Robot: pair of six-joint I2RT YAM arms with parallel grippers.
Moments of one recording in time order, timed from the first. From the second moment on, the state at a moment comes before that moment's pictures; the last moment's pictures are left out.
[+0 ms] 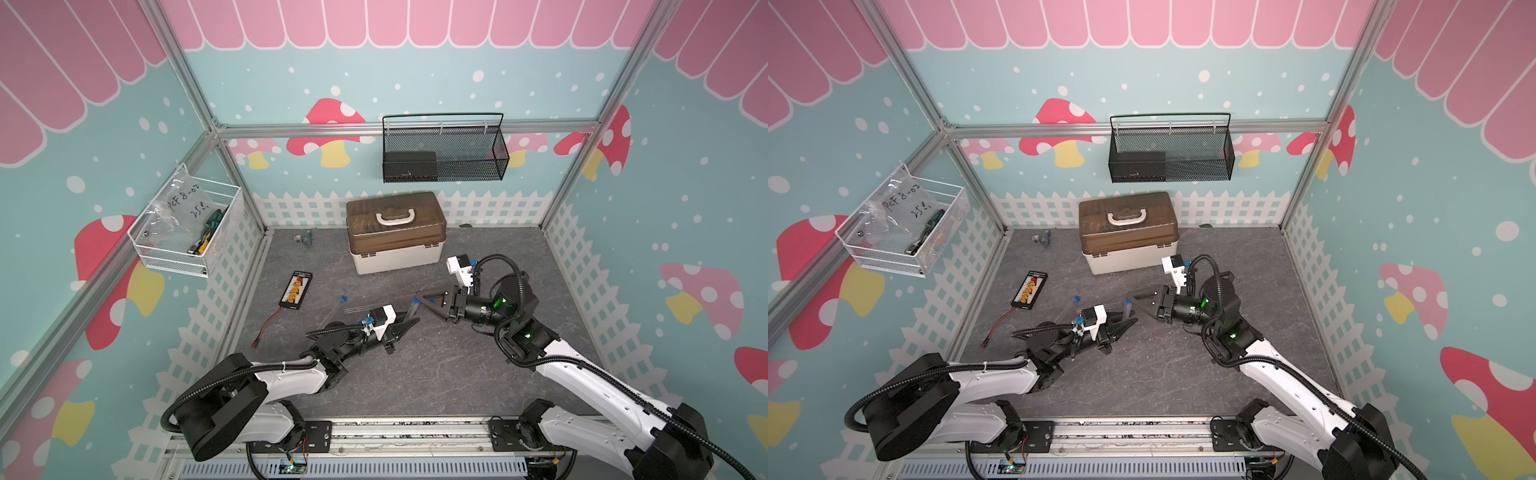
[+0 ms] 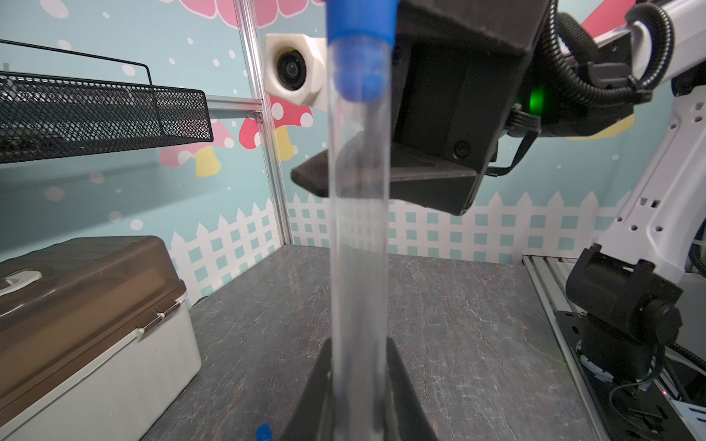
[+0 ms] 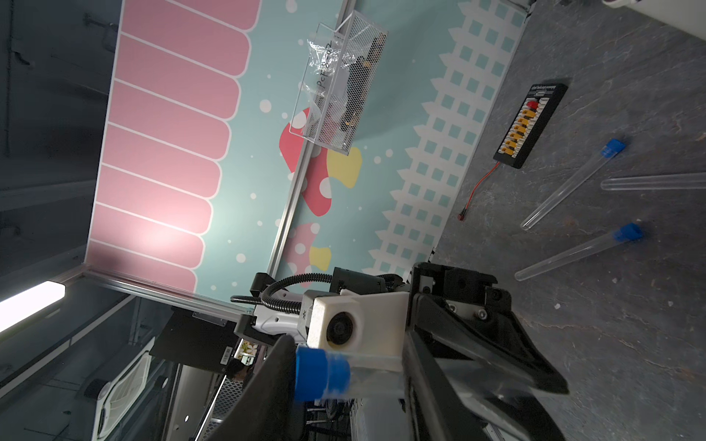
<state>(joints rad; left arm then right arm) -0.77 1.33 0.36 1.19 0.42 0.02 0.62 1.04 0.73 0.34 -0.71 1.24</state>
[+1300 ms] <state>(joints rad) -0.76 1.46 1.07 -0.82 -0.21 0.19 0.47 0.79 0.76 -0.24 -0.39 0.68</state>
